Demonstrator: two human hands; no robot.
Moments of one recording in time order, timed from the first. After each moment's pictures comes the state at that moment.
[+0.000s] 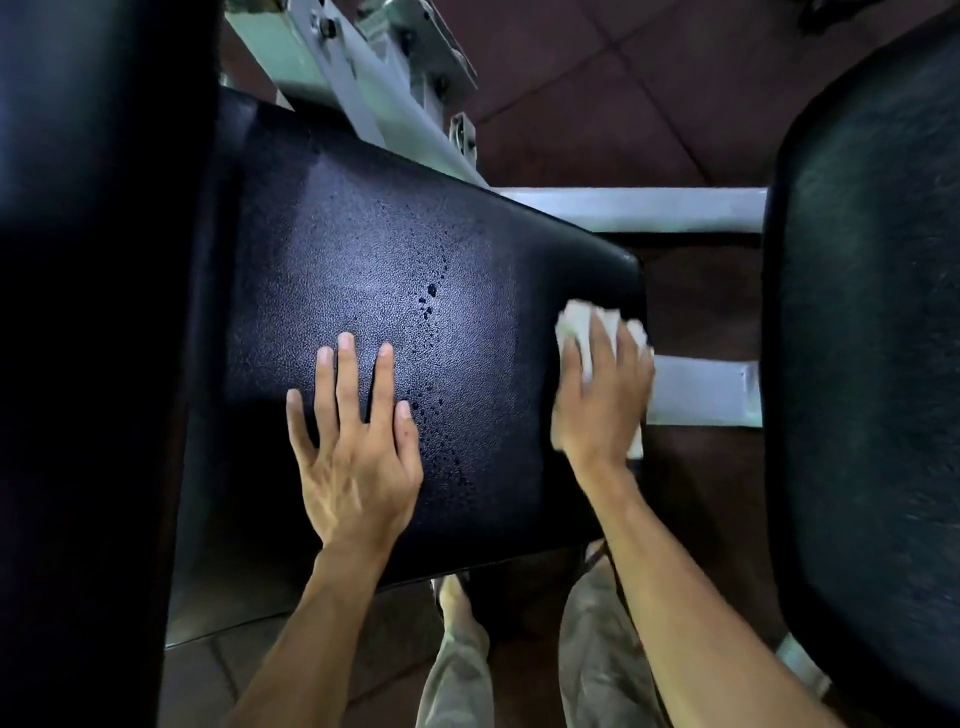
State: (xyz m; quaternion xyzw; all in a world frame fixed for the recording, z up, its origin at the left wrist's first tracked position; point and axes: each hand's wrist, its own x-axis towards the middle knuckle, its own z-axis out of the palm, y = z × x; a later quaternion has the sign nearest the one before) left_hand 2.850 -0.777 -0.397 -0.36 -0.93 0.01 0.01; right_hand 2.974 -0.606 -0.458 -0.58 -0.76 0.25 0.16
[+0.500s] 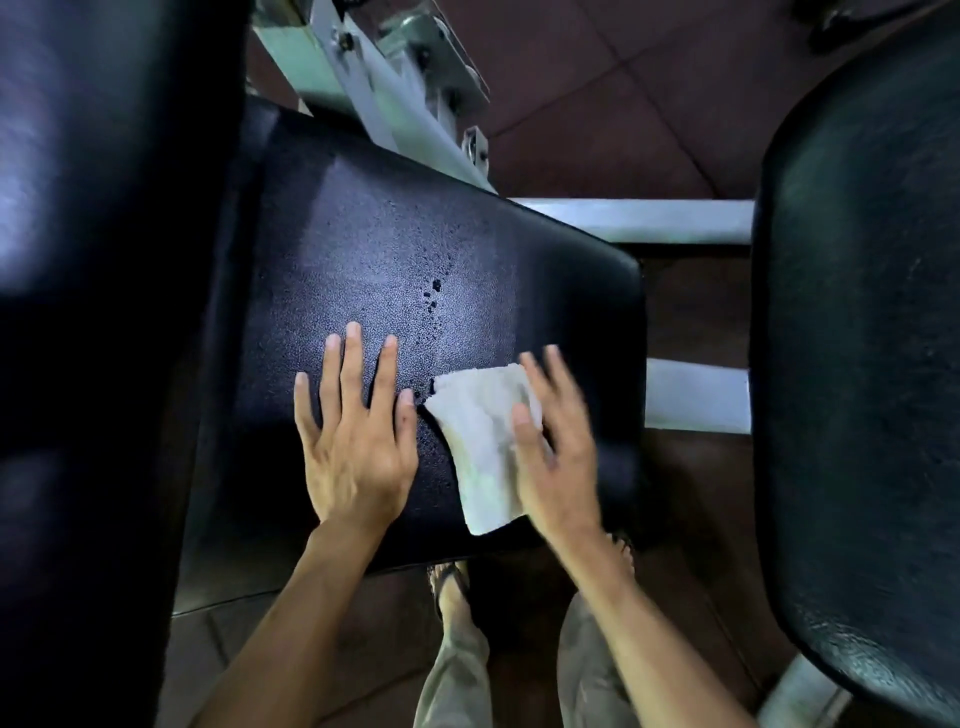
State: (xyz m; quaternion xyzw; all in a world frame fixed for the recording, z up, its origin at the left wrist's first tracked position) left_hand 2.847 -0.779 -0.393 -0.37 -0.93 0.00 0.00; right_hand 2.992 -0.674 -0.422 -0.41 -0.72 0.50 0.26
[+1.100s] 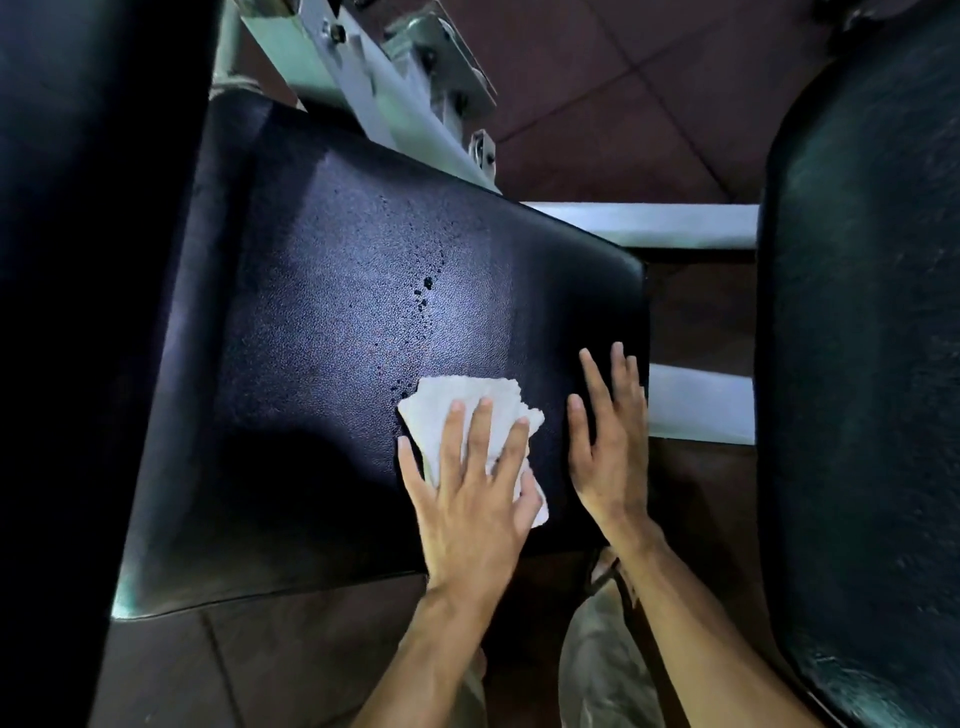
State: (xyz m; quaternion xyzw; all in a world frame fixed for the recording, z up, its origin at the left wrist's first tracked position) left_hand 2.956 -0.754 -0.421 -0.43 -0.90 0.05 0.01; right_hand 3.033 -0.626 -0.491 -0.46 -0.80 0.34 0.18
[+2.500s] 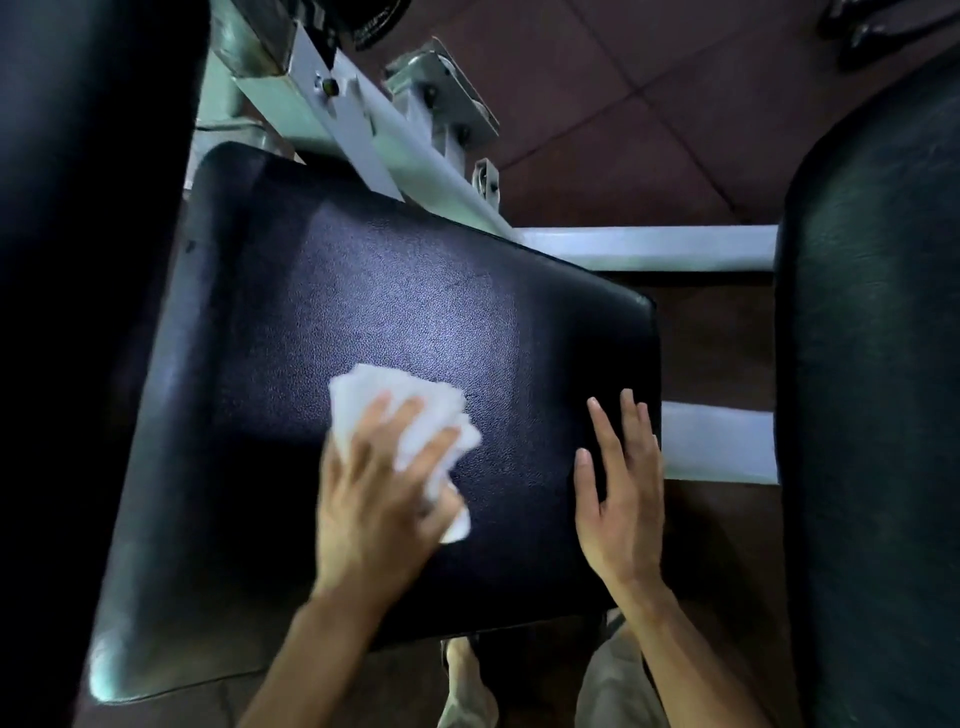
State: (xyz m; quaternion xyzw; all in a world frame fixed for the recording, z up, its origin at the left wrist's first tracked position) left_hand 2.851 -0.758 -0.387 -0.51 -0.85 -0.06 -0.03; right_hand 3.032 -0.631 -0.489 -0.47 -0.80 0.33 0.18
